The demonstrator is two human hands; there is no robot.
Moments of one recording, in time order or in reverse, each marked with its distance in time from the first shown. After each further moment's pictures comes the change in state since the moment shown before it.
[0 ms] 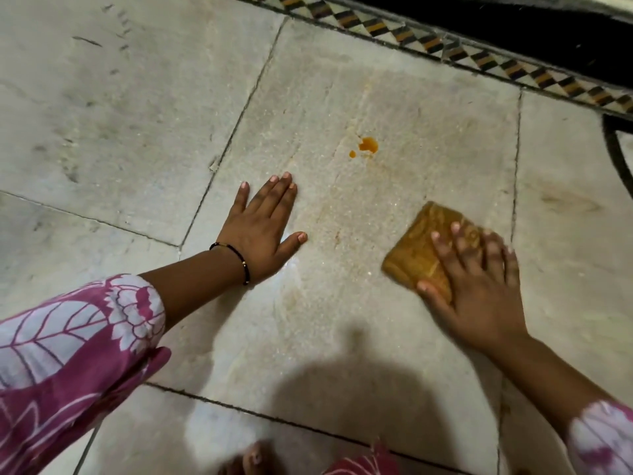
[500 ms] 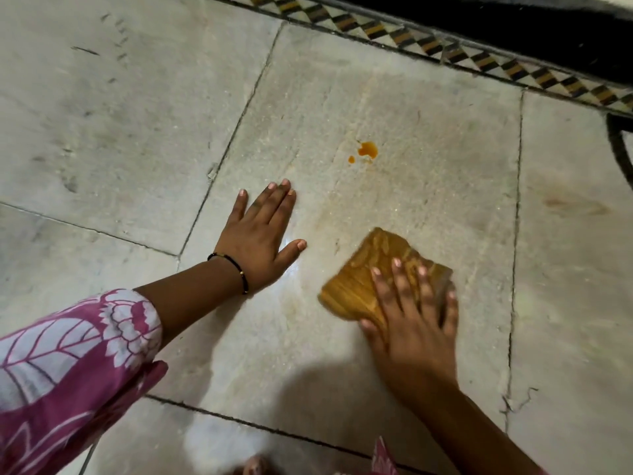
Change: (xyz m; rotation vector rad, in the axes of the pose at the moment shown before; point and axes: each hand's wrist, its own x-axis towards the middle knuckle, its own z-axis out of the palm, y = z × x) left_hand 0.000 0.001 -0.001 -0.008 0.009 -0.003; right_hand -0.038 -0.092 0.020 0.086 0.060 -0.003
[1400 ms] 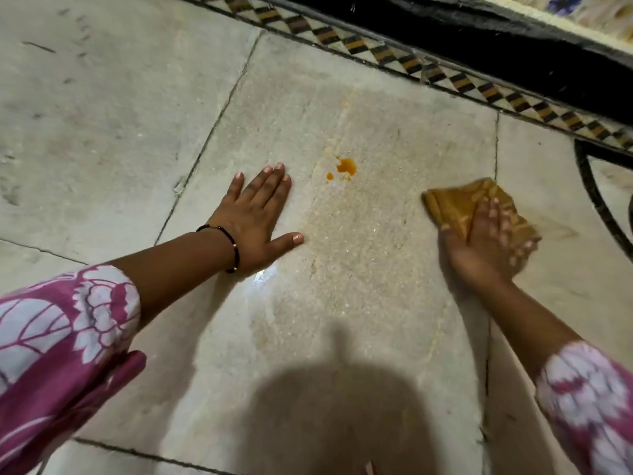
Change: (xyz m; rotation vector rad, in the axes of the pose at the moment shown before) left_hand 0.062 -0.004 -0.007 0.060 -0.092 0.074; right_hand 0.135 0.125 -0.029 0.185 0.023 0.494
